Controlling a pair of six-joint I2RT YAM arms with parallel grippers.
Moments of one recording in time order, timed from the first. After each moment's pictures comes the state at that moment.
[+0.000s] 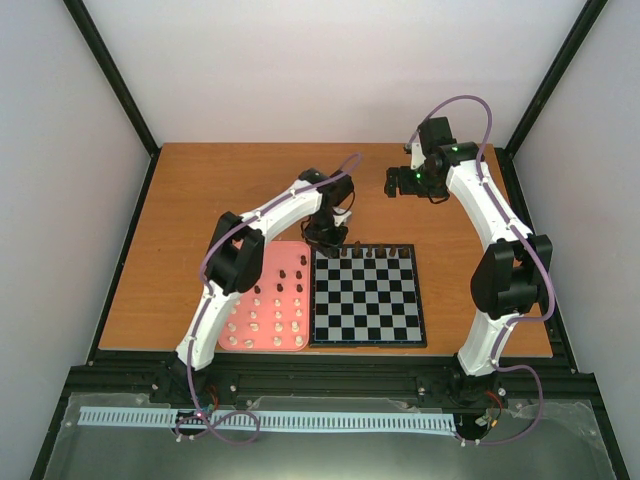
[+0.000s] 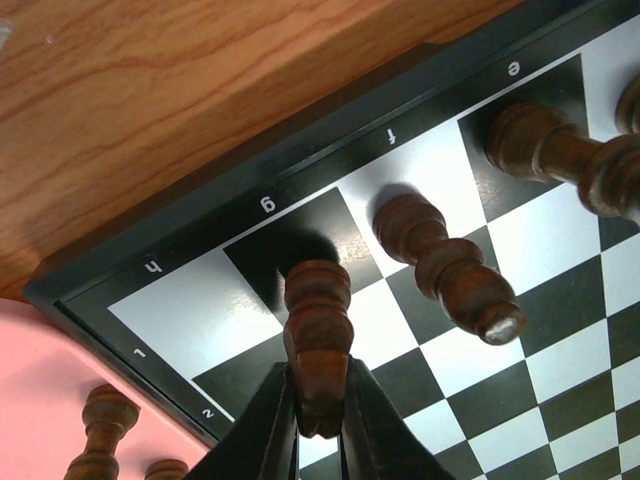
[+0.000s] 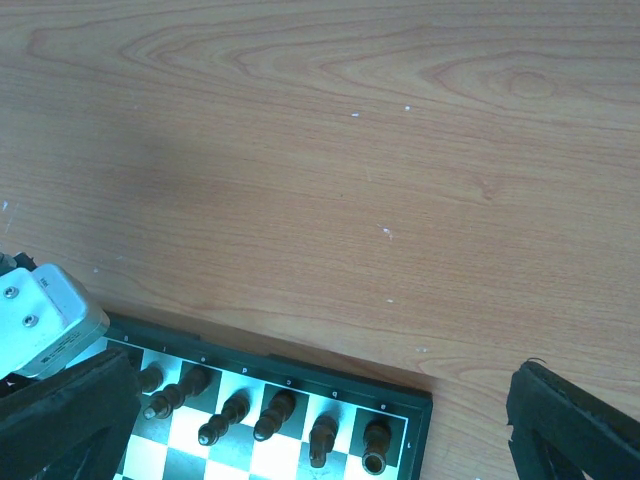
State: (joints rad) left arm -0.67 2.35 2.09 -1.31 0.21 -0.23; right arm 0.20 1.84 1.75 -0.99 -0.17 0.12
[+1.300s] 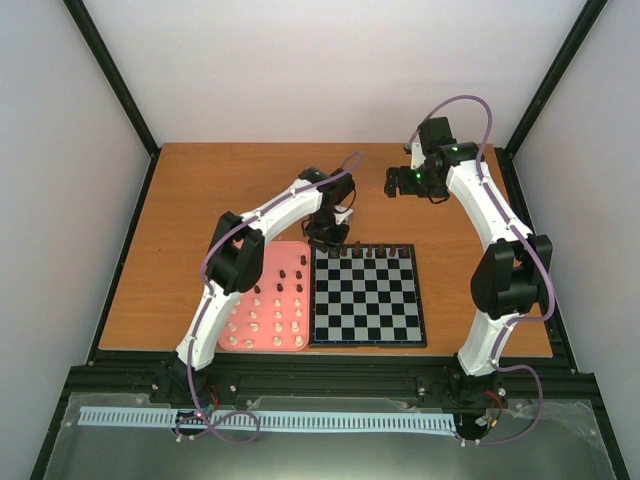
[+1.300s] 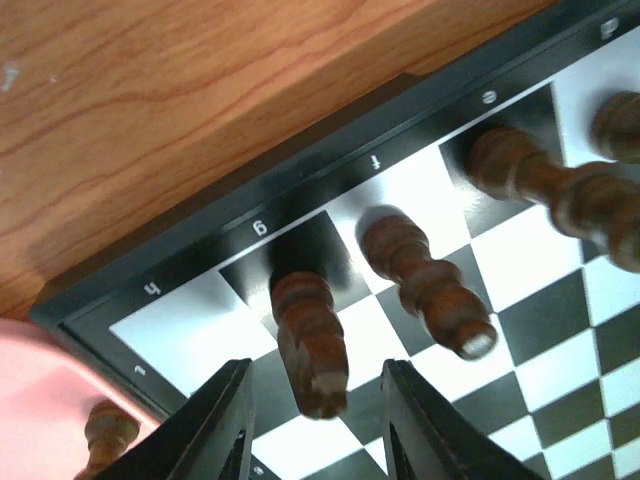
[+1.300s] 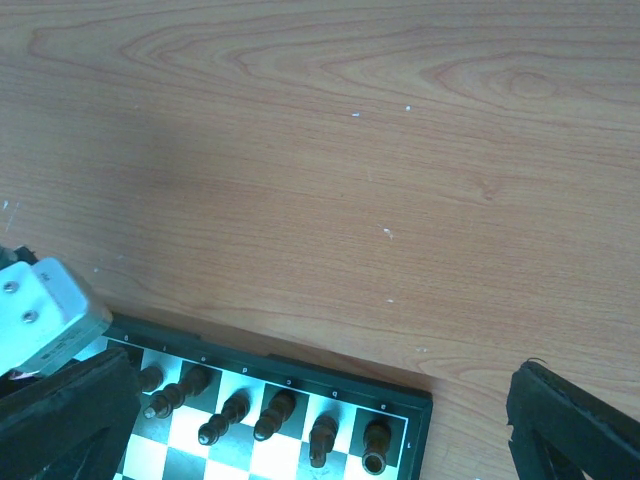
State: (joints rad) left arm -0.67 2.37 2.11 -1.30 0.21 -0.22; right arm 0.20 1.84 1.75 -0.99 -0.17 0.12
